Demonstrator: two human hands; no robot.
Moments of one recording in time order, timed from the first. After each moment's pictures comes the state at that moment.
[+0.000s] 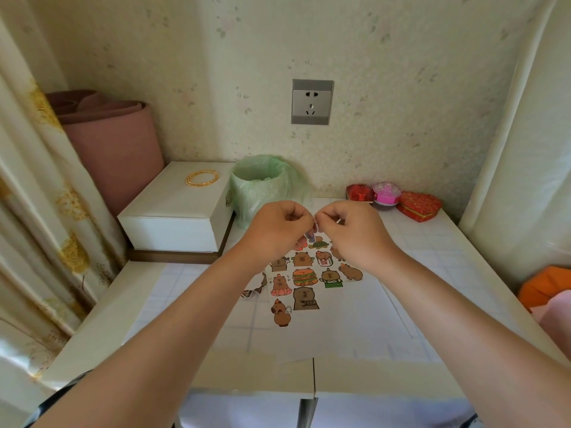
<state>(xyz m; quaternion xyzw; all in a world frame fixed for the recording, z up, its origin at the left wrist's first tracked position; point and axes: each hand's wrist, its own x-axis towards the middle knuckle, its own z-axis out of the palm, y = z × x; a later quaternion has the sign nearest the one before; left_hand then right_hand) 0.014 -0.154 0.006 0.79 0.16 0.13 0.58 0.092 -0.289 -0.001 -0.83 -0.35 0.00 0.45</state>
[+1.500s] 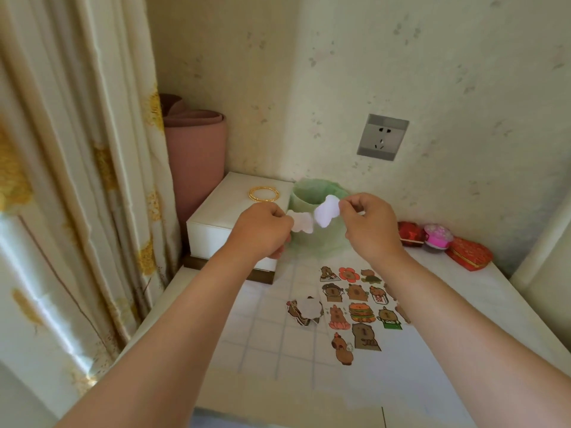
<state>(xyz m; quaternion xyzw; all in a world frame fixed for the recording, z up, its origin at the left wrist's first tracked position) -0.038 -0.027 0.023 0.78 0.30 0.18 0.51 0.093 -0.166 0.014 -0.80 -0.30 -0.07 0.52</state>
